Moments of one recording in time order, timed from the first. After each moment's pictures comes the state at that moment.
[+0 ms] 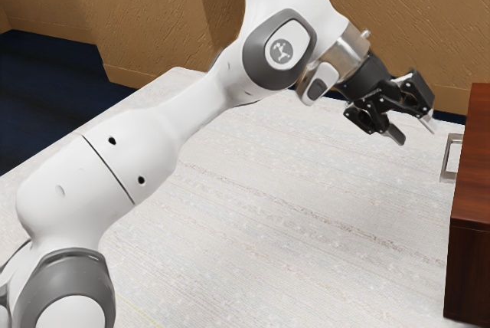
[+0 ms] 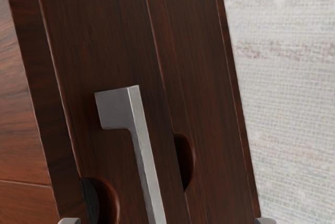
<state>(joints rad) 0.01 0.79 -0.43 -0.67 -0.23 1.82 2.84</state>
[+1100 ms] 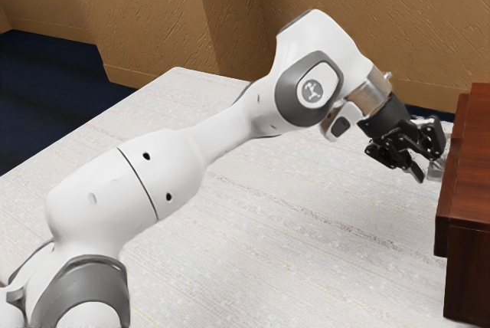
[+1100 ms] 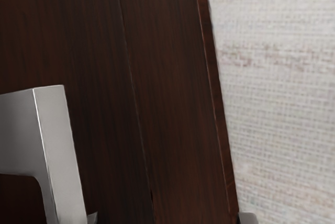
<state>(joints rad) -0.01 0.83 -0.39 -0.78 -0.24 1.91 2.84</state>
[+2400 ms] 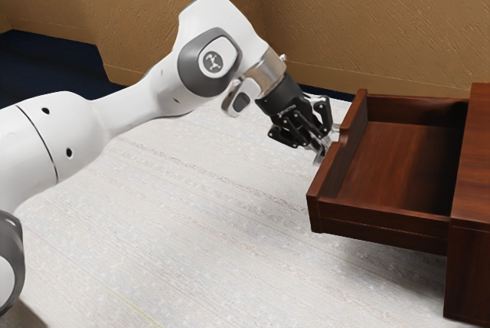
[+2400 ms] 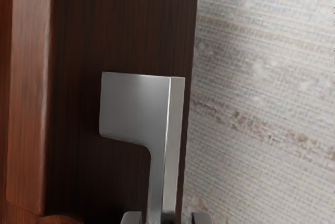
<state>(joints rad) 0.35 0.52 -0.49 -1.20 -0.28 1.91 2.81</state>
